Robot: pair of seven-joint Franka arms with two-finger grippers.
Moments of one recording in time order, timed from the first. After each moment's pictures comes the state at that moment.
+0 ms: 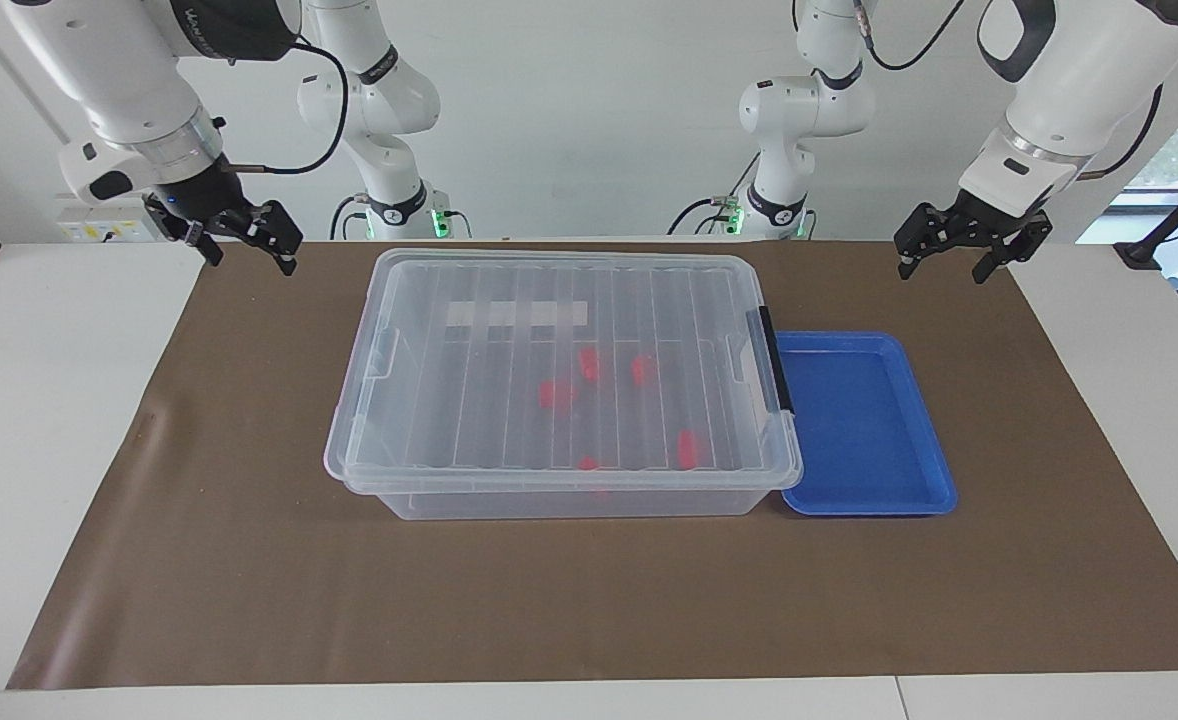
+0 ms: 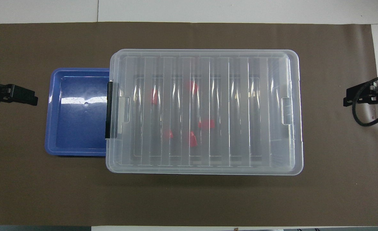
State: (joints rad) left arm -0.04 -0.02 -0.04 -1.59 -0.02 1.55 0.07; right arm 0.00 -0.03 -0.04 -1.60 0.00 1.50 0.15
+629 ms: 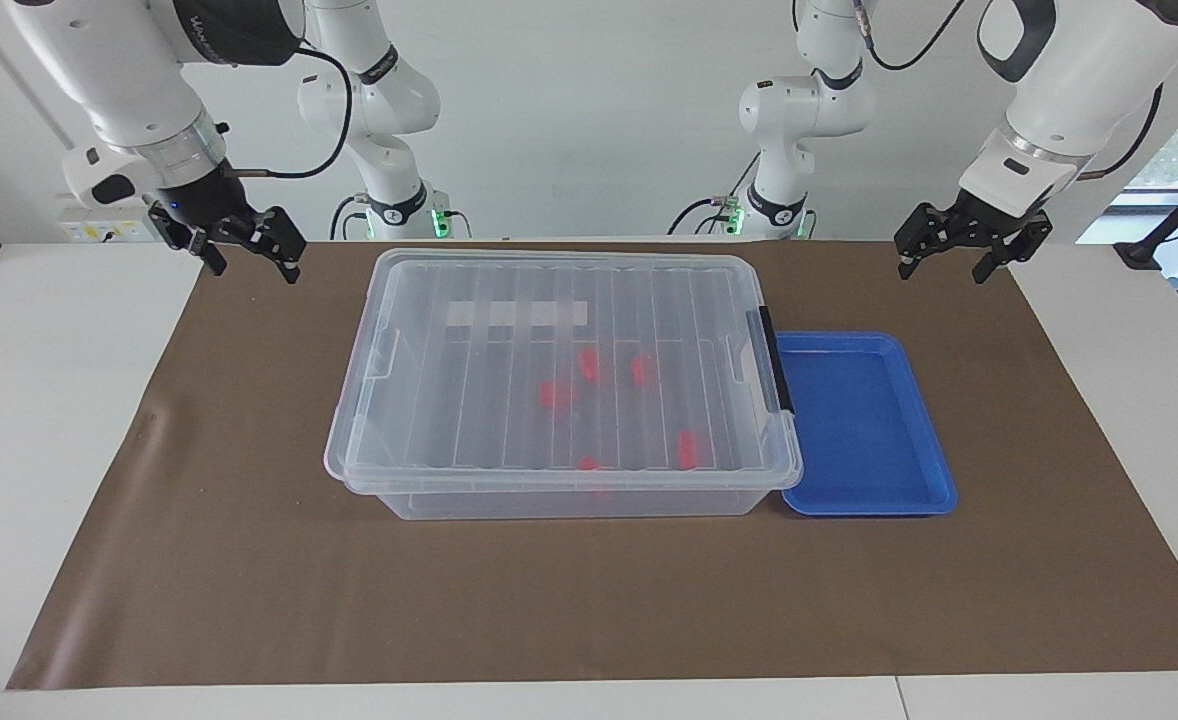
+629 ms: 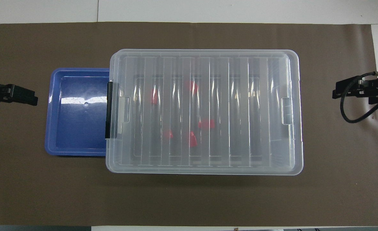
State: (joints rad) left arm -0.04 -0.02 -0.04 -1.59 -0.02 1.55 0.07; right arm 0.03 -0.03 -0.03 -1.68 0.04 1.66 0.15
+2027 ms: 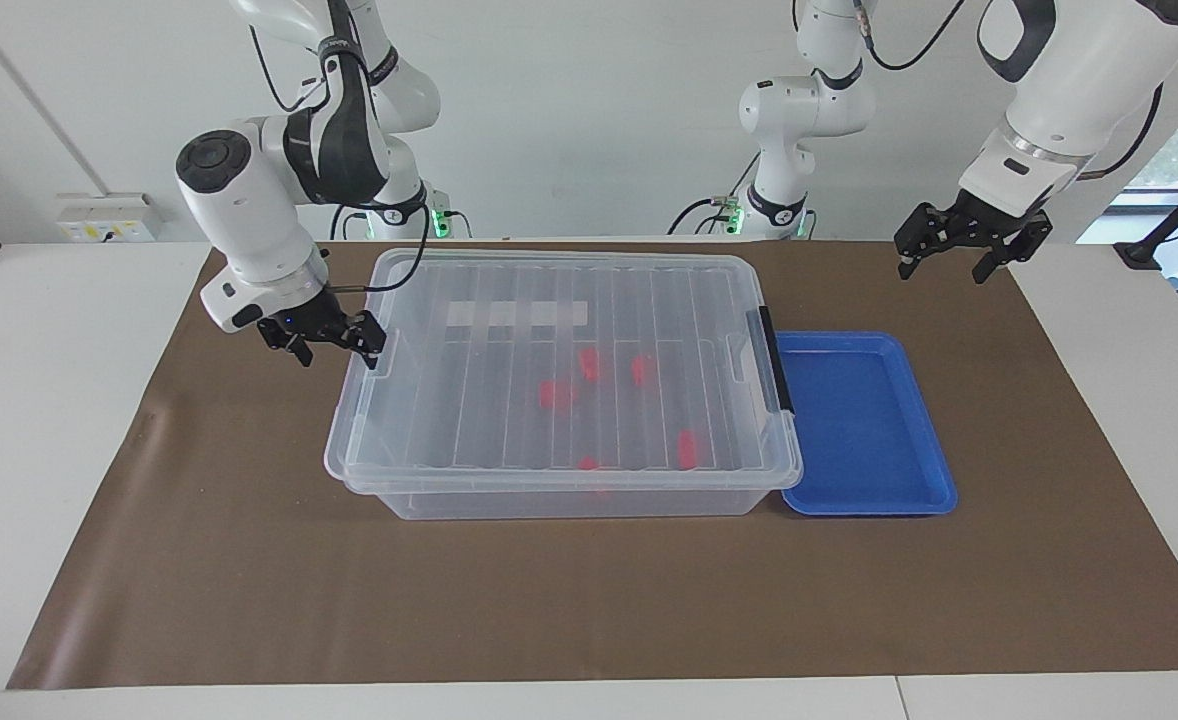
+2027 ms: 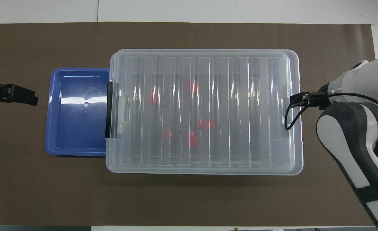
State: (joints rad) left arm -0.04 -0.02 -0.04 -1.59 -0.02 1.55 0.07; right arm 0.07 0.01 -0.03 -2.00 0.04 2.00 0.12
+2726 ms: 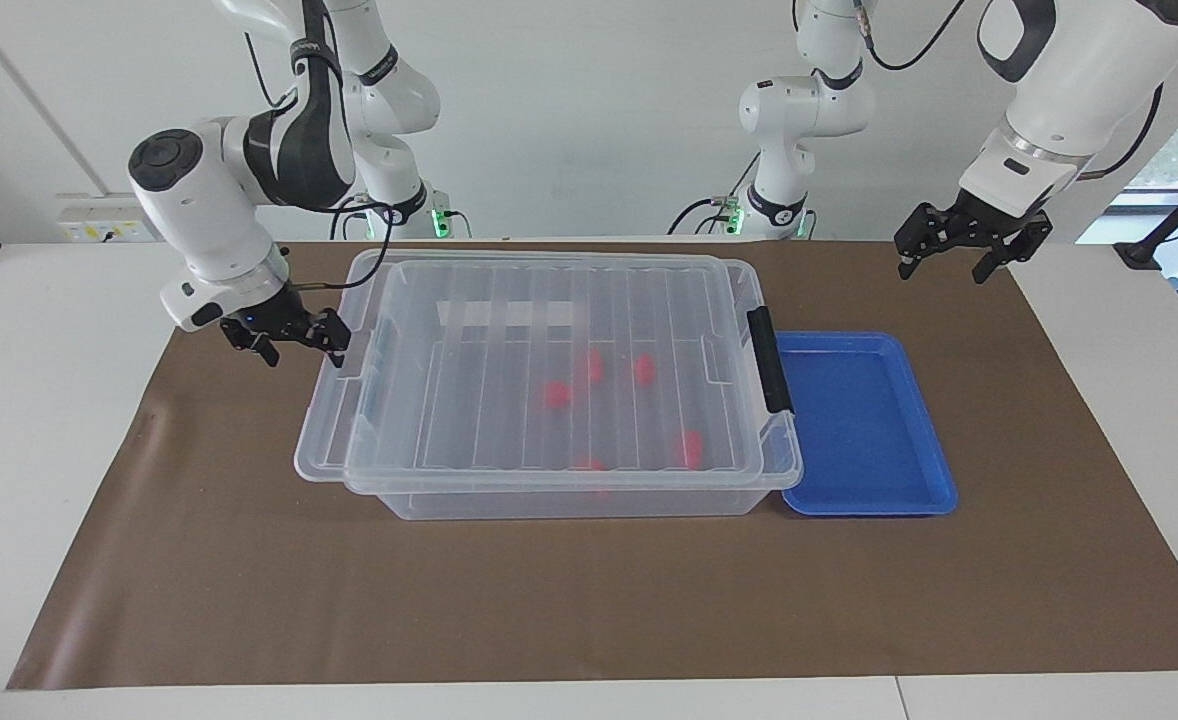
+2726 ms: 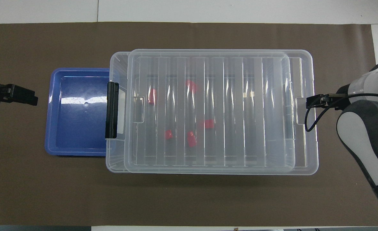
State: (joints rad) left arm -0.04 -0.02 -0.04 -1.59 -0.02 1.55 0.07; right arm -0.03 0.00 -0.03 -2.01 0.04 2.01 -0.01
